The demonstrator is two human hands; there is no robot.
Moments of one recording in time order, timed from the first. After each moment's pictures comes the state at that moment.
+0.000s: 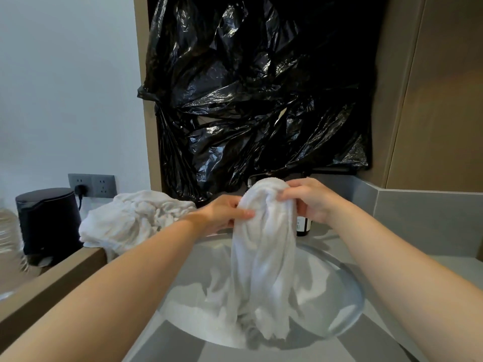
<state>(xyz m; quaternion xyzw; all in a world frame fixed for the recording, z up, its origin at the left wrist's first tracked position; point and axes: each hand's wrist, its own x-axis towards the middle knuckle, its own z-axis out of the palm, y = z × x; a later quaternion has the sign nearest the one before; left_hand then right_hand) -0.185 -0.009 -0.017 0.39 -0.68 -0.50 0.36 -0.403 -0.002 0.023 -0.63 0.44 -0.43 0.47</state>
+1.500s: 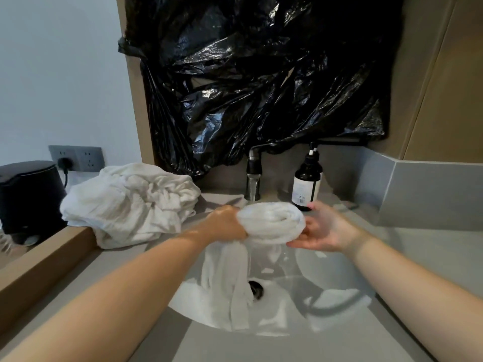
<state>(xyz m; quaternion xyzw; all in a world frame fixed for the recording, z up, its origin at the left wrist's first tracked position) -0.192 -0.033 -0.087 0.62 -0.75 -0.18 0.14 -0.427 -0.027 -0.087 -0.29 0.51 -0.43 0.69</state>
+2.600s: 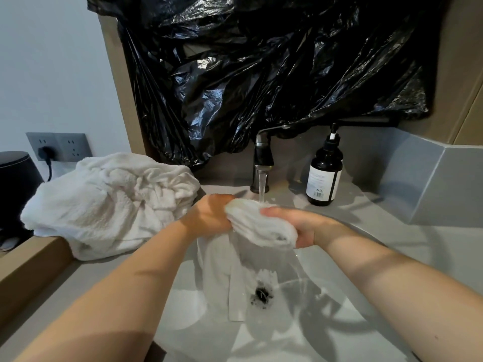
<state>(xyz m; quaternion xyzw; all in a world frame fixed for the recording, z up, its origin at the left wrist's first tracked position) -0.156 -0.080 -0.105 0.57 -0.80 -0.14 0.15 -0.363 -0.080 -0.108 -0.48 0.47 -0.22 0.70</state>
